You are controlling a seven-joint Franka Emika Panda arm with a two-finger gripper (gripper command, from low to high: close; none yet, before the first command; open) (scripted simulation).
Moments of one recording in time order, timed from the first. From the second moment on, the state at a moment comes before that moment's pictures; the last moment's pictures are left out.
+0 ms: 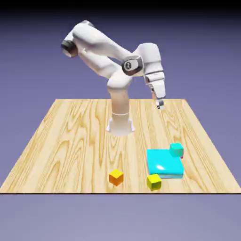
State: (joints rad) arm 1.36 -0.93 -0.90 -2.74 -1.00 2.28 0.30
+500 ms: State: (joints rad) arm 1.90 -1.08 -1.26 -2.71 -1.41 1.98 0.12
